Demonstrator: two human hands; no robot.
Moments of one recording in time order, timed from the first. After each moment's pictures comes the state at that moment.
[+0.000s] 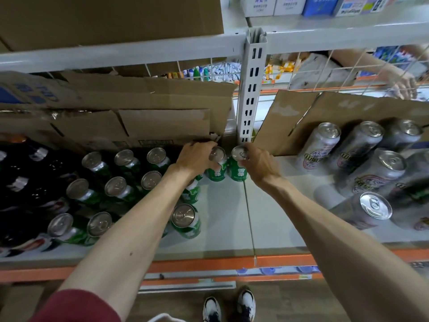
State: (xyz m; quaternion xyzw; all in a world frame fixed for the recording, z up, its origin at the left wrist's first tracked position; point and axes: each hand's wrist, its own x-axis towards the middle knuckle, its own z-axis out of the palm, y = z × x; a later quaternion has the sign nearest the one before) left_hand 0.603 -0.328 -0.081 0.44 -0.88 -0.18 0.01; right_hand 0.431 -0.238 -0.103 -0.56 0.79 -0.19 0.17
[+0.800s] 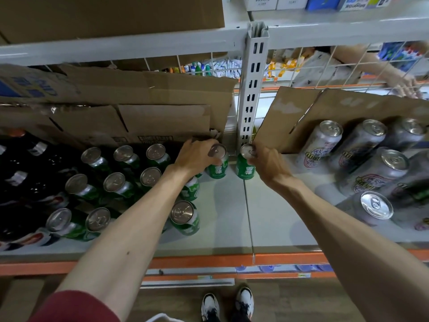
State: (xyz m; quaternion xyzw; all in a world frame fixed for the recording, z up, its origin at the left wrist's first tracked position) left_hand 0.605 -0.322 -0.084 0.43 -0.87 -0.22 0.06; right_hand 0.408 -0.228 -0.107 -0.56 0.79 -0.19 0.18
